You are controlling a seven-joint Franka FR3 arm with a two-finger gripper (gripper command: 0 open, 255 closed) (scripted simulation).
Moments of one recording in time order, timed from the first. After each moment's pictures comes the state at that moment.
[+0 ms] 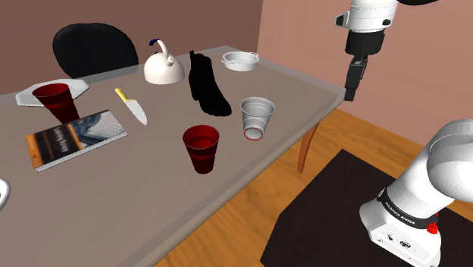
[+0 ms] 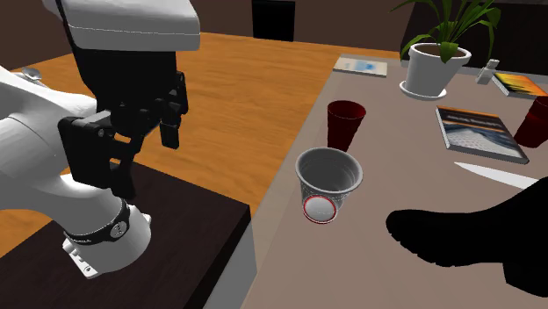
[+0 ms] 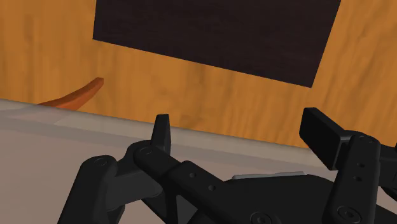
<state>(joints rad) 0.02 -0.76 0.07 -2.45 -0.04 1.51 -0.17</state>
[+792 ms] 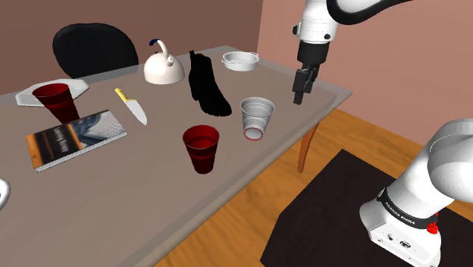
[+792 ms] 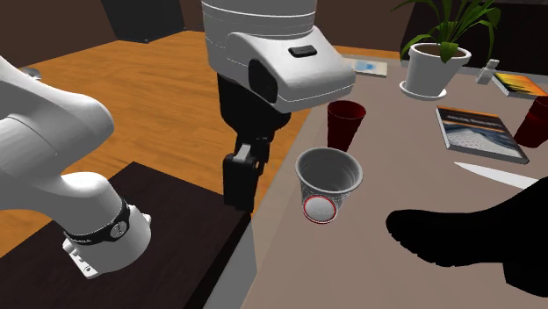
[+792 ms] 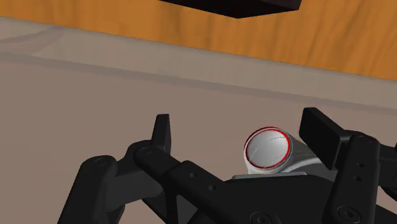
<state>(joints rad) 0.05 -0.47 0.12 -2.36 0.07 1.81 -0.09</state>
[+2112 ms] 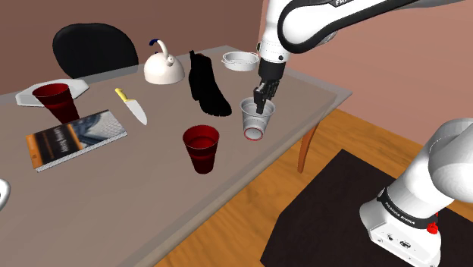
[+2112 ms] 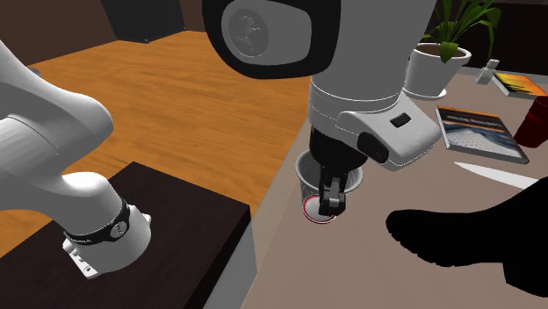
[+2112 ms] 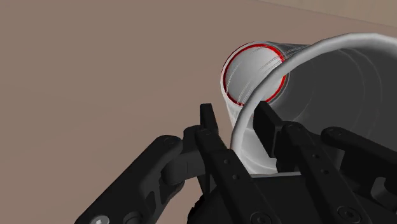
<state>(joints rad) 0.08 -0.16 0.16 -2.26 0.13 2.12 -0.04</state>
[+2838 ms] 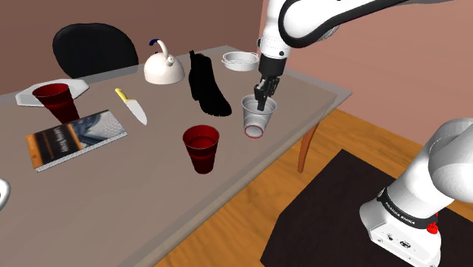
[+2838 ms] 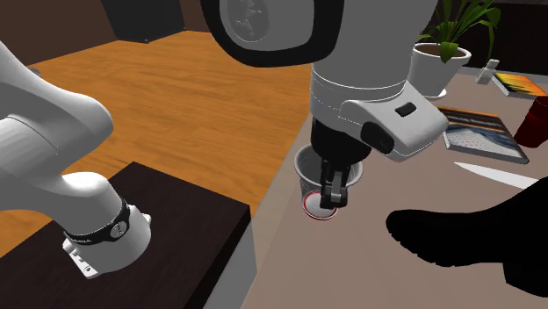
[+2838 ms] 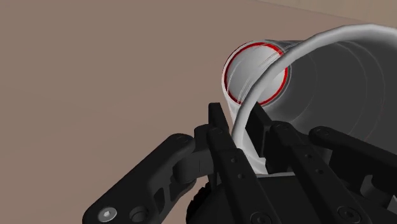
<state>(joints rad) 0.08 -0.17 0.16 -2.24 0.13 2.09 -0.04</state>
